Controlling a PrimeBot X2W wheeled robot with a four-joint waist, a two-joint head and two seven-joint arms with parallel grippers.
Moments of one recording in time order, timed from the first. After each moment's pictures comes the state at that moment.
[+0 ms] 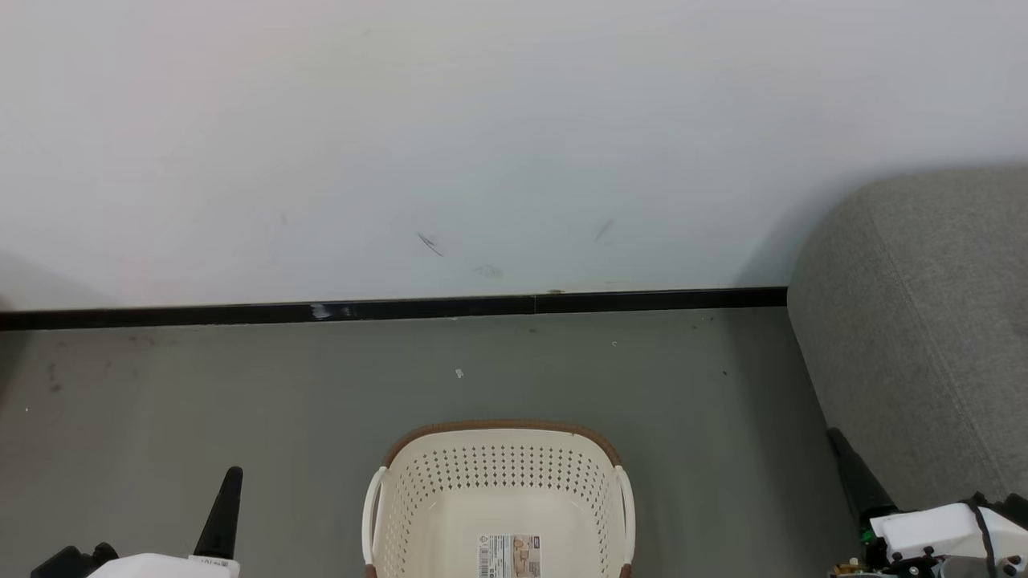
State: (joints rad) left arm 0.00 0.09 -0.02 0.22 -1.39 -0.05 0.02; right arm -0.01 -0.06 -0.03 0.26 1.30 0.12 -0.01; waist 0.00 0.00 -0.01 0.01
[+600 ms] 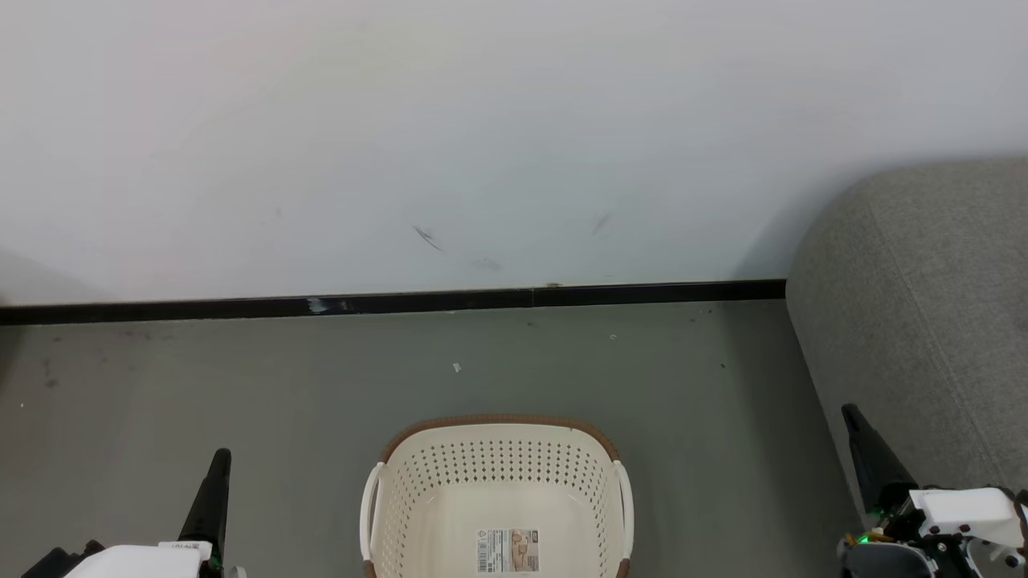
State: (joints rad) left arm -0.04 0.06 0.04 0.25 -1.57 -0.10 0.08; right arm -0.04 -0.07 -0.07 0.26 1.57 0.12 0.05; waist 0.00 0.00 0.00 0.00
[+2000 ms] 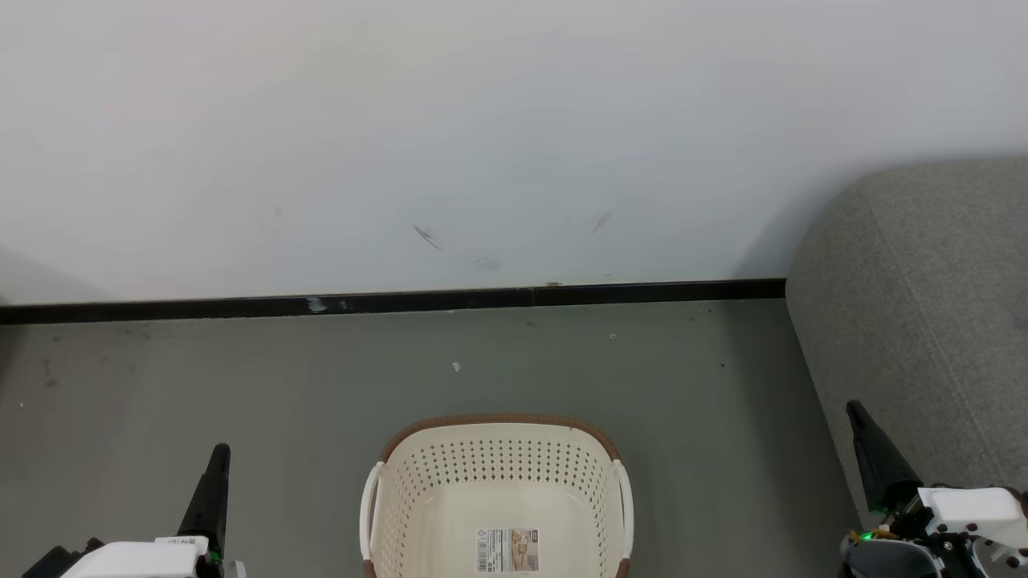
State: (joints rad) left arm -0.06 0.04 0.06 0.27 -1.62 -0.12 0.09; right arm -0.05 -0.07 -0.08 0.26 1.65 0.12 0.06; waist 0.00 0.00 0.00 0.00
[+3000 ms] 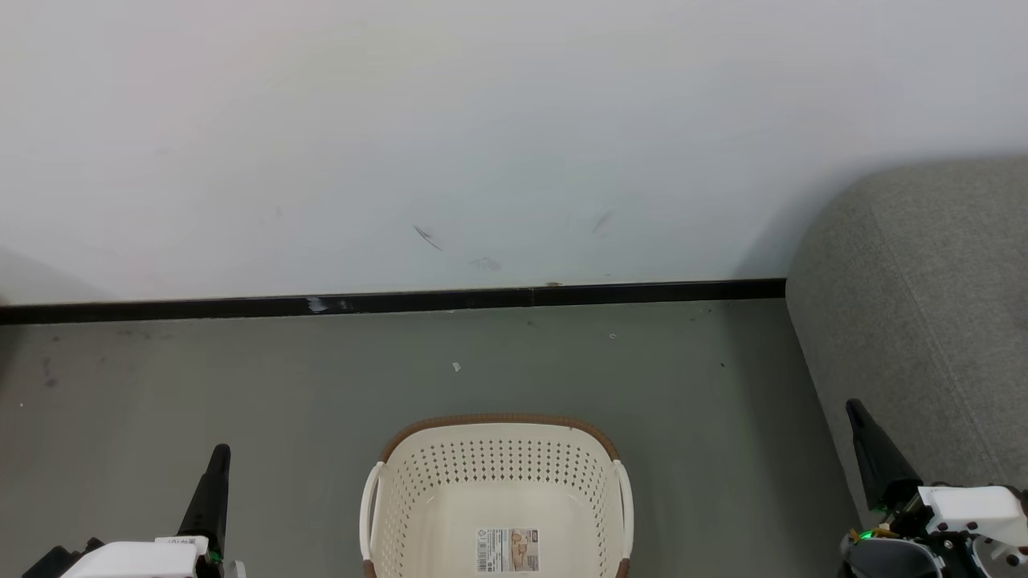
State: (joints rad) left arm -0.06 0.04 0.06 0.28 -1.62 -0.12 0.10; right arm -0.06 -0.07 -0.09 0.27 1.65 0.12 0.07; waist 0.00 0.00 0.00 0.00
